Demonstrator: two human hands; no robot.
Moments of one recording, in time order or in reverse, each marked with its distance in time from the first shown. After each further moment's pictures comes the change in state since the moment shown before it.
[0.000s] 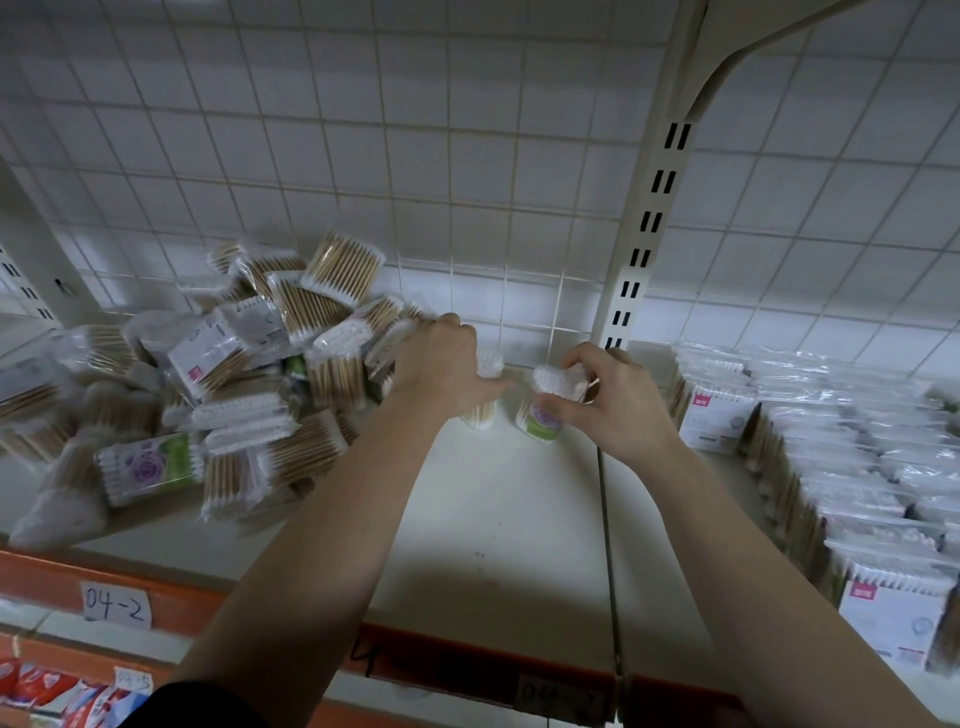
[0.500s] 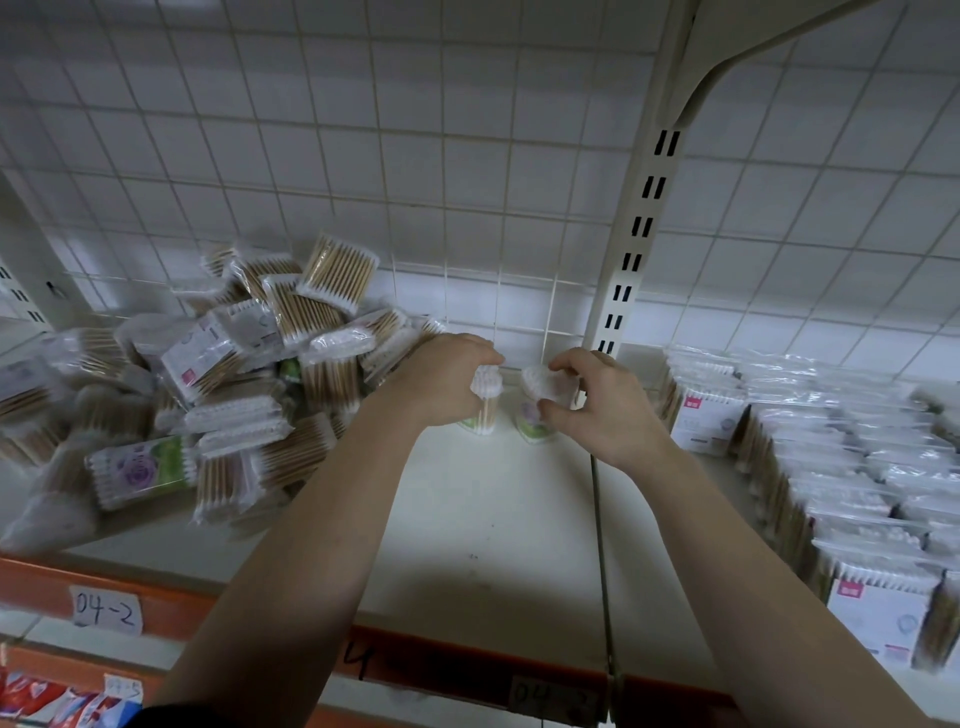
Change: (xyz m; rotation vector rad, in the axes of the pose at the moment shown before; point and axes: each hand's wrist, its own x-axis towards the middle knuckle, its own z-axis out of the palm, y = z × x) left_hand -0.004 -0.010 -0.001 -0.396 -0.161 0.239; right_hand -0.003 -0.003 -0.001 -0.011 -0.070 -0.037
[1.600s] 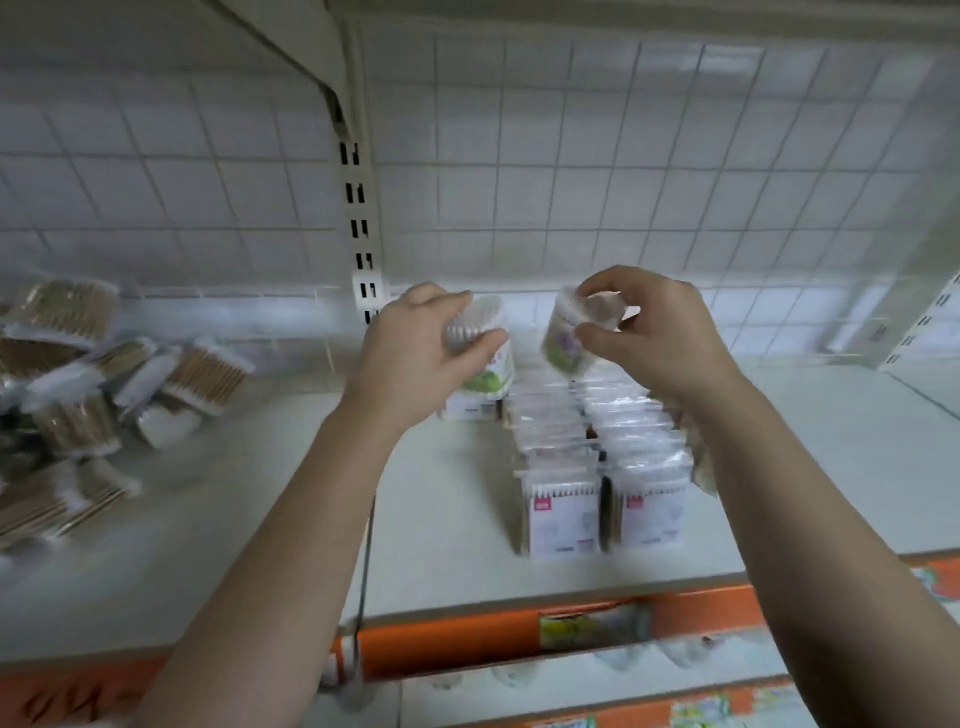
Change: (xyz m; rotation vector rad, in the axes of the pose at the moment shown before) left_hand 0.014 0.216 0.030 -0.214 0.450 0.239; right_hand -0.104 0.069 -0.231 -0.036 0.302 0.151
